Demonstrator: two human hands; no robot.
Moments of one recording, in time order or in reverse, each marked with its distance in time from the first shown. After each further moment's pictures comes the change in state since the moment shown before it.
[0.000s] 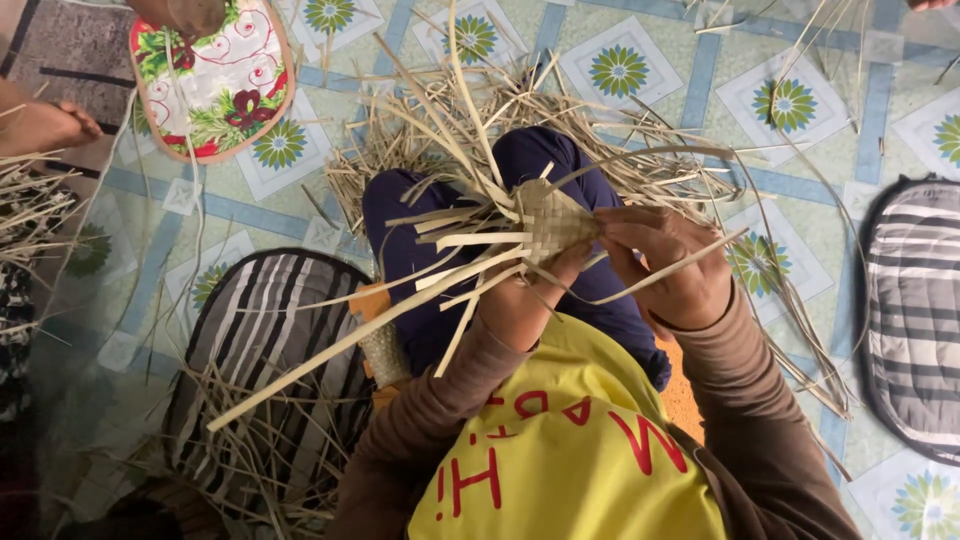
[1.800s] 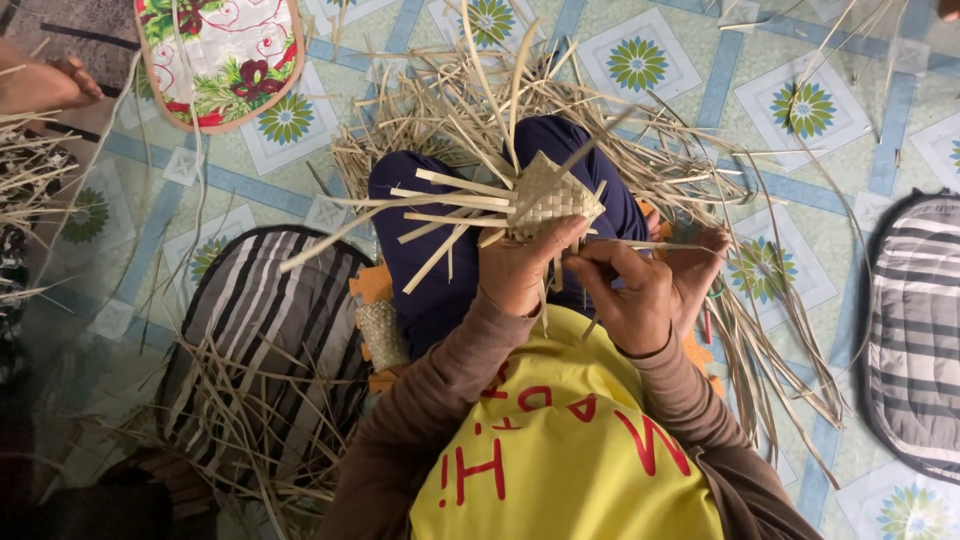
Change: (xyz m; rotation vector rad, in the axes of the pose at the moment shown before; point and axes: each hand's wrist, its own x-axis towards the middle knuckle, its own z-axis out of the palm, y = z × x) left_hand 0.025 -0.027 -0.001 -0.176 0.146 0.074; right_hand -0.052 -0.029 0.047 0.049 0.000 0.702
